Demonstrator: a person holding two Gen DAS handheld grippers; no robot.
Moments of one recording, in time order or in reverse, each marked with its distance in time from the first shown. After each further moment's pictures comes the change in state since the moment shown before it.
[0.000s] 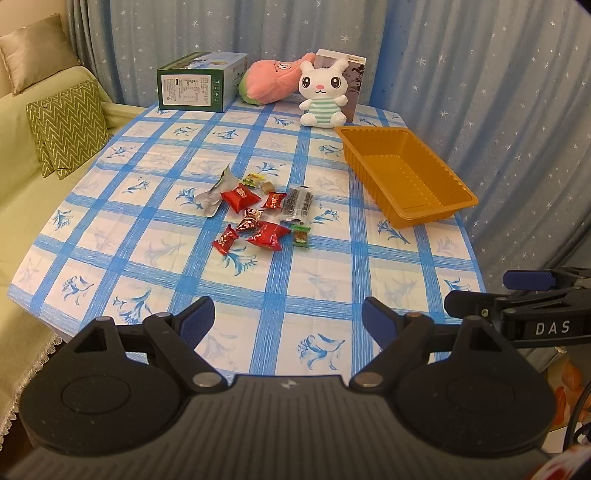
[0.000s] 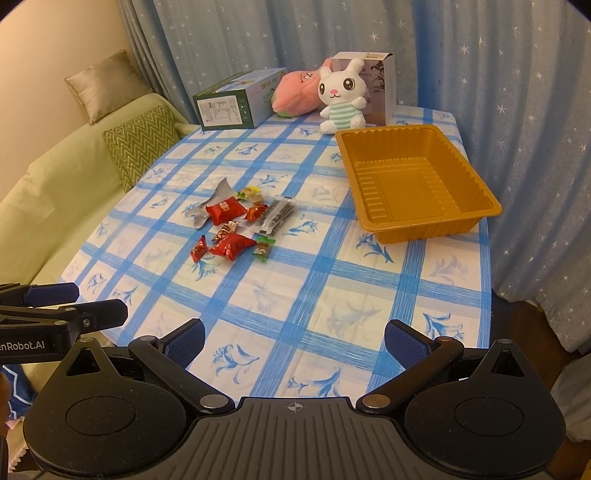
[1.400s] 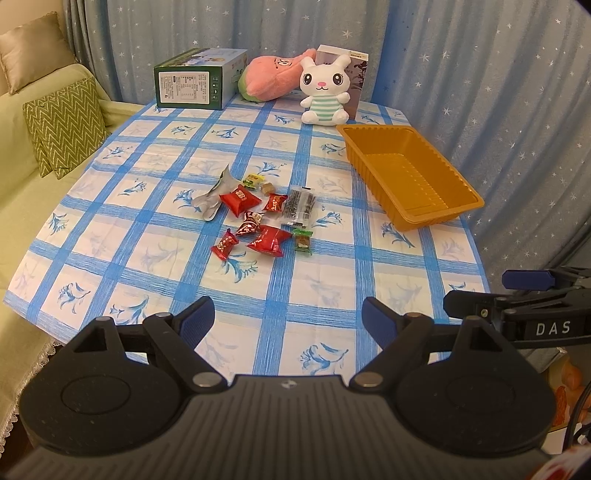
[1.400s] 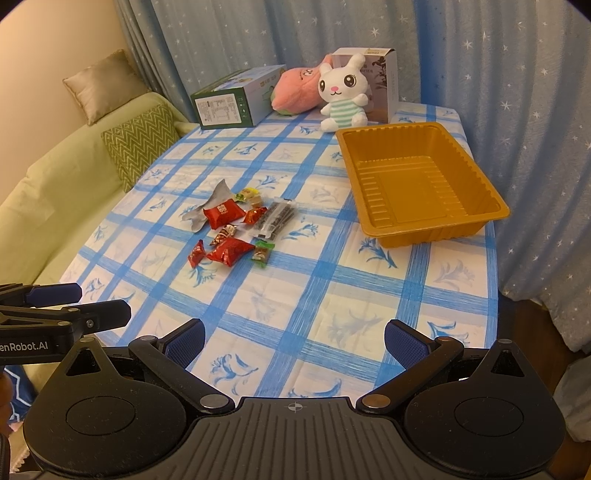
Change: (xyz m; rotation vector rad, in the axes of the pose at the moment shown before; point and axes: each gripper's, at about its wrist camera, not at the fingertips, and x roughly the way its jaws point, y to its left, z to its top) left arm 0.018 -0.004 0.008 0.001 0.009 0.003; right arm 0.009 -0.001 0.014 0.006 0.008 0.006
